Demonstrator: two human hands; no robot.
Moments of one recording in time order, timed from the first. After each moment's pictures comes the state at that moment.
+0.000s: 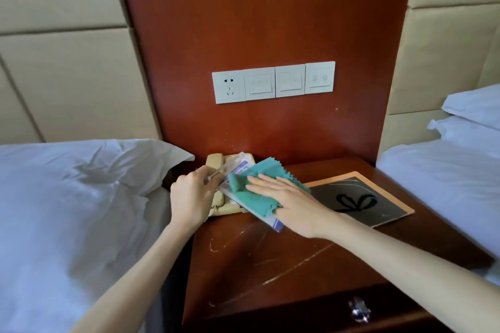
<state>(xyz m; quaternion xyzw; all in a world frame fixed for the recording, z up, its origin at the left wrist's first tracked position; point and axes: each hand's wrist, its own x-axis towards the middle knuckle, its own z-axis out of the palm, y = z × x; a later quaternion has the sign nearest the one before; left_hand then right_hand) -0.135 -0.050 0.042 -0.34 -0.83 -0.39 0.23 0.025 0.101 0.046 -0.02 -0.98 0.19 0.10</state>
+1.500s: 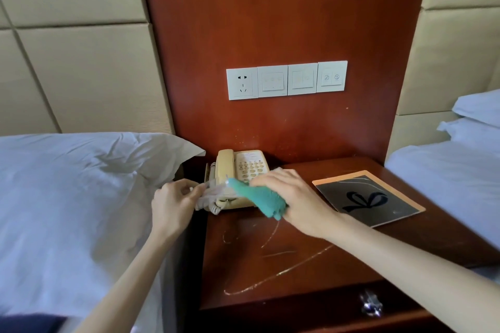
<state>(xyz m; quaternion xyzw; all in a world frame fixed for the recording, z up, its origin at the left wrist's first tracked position) -0.157 -0.113 0.019 -0.28 -0.82 -0.46 0.17 0.021 0.070 0.045 0.08 -0.94 0.18 0.30</state>
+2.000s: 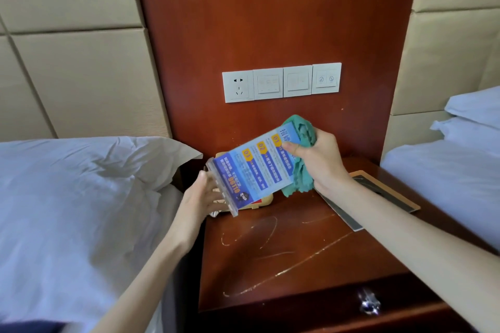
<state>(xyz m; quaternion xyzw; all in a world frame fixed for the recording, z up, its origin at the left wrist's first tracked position) -0.115 -0.097 0.033 -0.37 -0.58 -0.70 -0.19 0.009 0.100 0.091 -0.15 -0.67 0.59 0.42</state>
